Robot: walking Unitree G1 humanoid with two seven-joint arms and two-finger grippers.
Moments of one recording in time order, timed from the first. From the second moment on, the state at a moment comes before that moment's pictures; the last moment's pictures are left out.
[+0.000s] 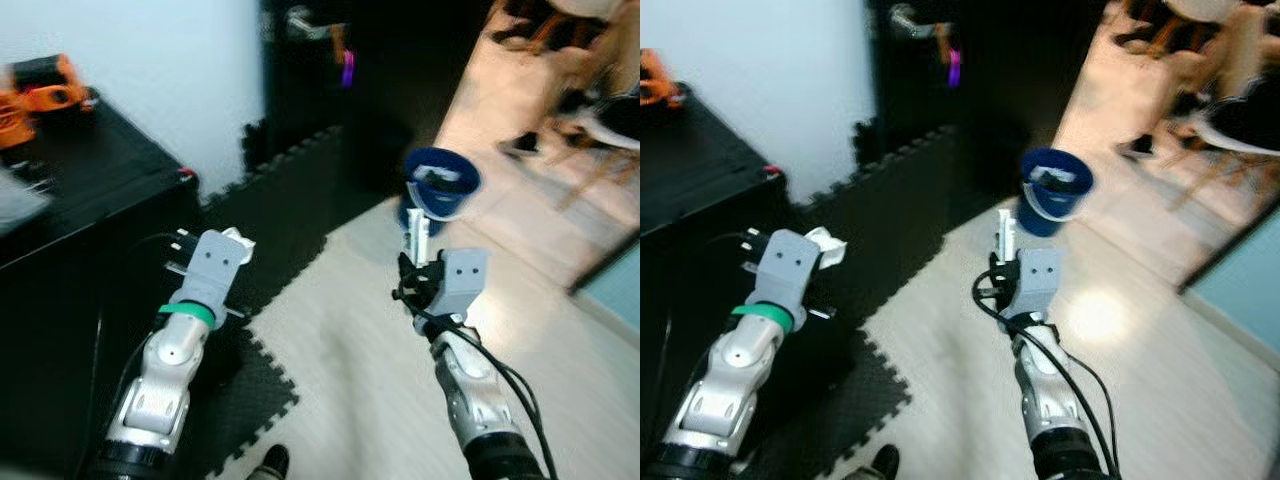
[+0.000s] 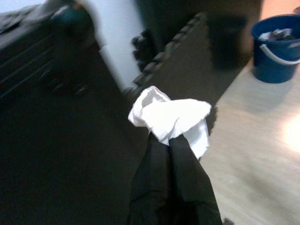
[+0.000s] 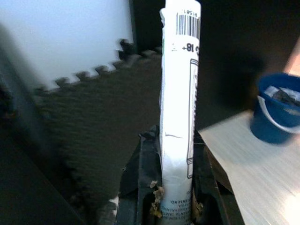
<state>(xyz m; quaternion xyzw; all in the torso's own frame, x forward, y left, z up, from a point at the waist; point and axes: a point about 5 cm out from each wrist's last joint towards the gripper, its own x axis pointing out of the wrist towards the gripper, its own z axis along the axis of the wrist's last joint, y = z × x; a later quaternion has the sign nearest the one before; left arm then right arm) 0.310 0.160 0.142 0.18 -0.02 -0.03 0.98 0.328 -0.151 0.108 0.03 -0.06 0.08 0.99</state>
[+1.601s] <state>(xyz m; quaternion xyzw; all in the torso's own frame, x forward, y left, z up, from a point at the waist) 0.305 0.149 0.107 0.17 0.04 -0.09 0.98 0.315 -0.161 0.090 0.08 -0.02 0.04 1.00</state>
